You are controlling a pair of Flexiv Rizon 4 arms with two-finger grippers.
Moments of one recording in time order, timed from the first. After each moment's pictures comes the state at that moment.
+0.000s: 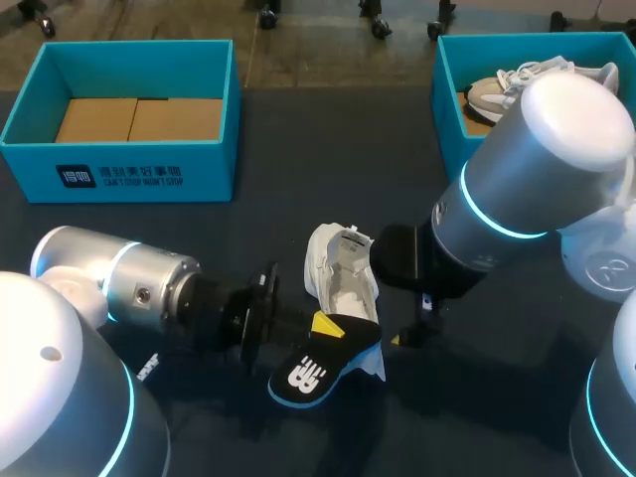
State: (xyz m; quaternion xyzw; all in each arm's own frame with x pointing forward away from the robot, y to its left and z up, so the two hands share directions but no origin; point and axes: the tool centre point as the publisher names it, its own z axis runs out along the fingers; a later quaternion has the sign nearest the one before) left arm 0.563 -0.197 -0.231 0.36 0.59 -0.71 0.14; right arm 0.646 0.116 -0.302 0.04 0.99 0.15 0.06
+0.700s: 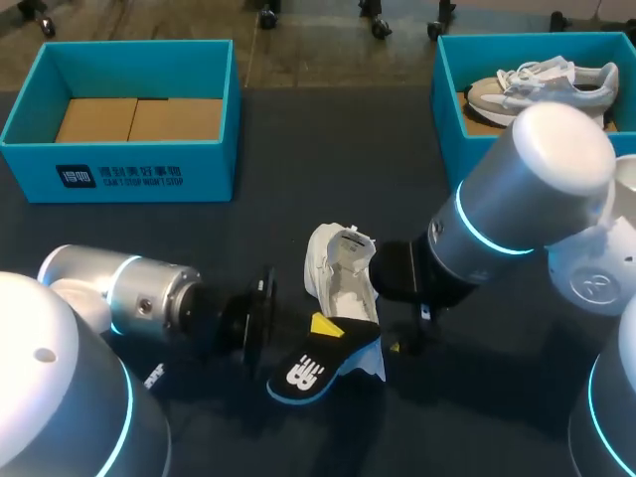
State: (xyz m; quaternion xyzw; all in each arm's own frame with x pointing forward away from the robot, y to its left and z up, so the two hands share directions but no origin) left arm 0.576 -0.198 -0.239 0.33 0.57 -0.73 0.16; right arm 0.658 0.115 -0.344 0.00 0.99 0.16 0.06
